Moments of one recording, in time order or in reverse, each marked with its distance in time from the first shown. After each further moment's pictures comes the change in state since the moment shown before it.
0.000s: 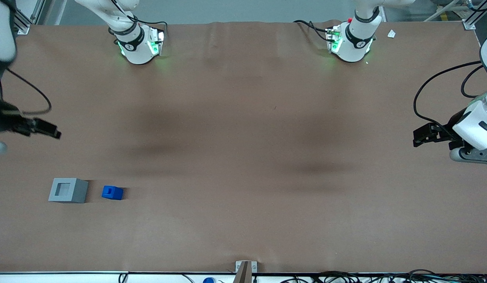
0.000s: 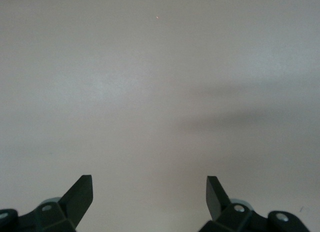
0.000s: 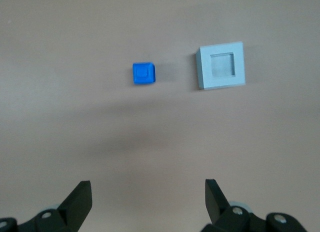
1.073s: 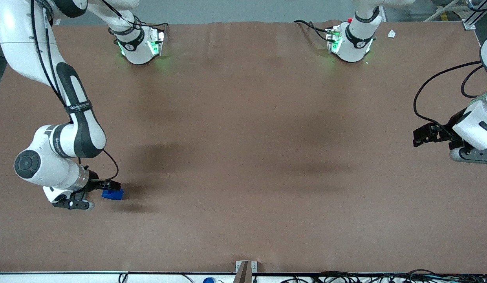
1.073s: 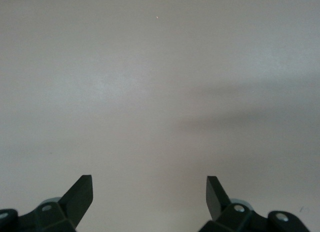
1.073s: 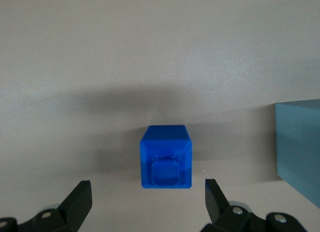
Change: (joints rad) arm 0.088 0.444 -0.002 0.011 -0.050 0.474 0.060
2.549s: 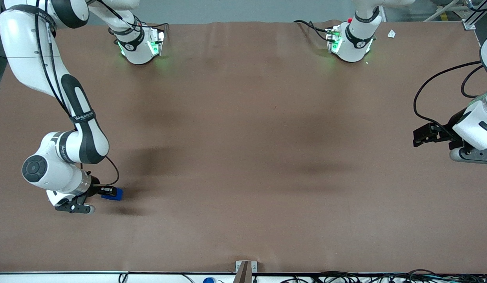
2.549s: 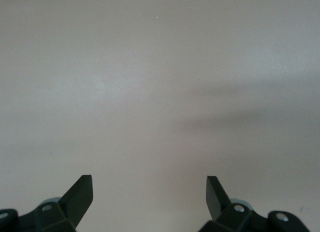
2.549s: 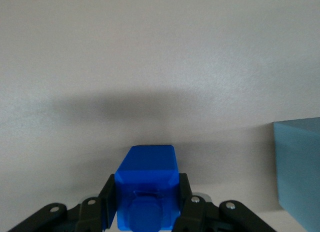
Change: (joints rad) arm -0.010 0.070 -0.011 0.032 -0.015 0.076 -0.001
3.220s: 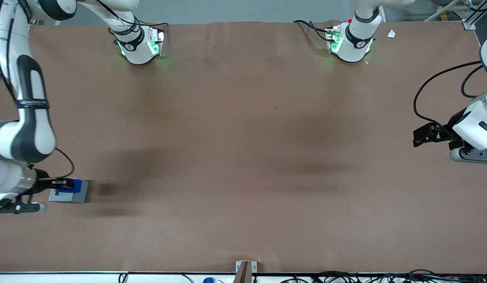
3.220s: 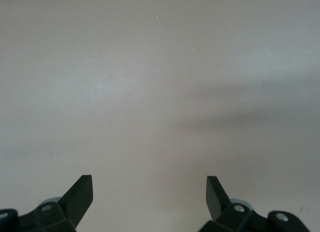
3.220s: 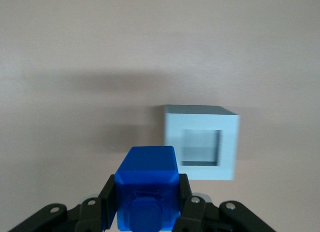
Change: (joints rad) arm -0.143 -0.071 -0.006 0.223 -0.046 -0.399 -0.283
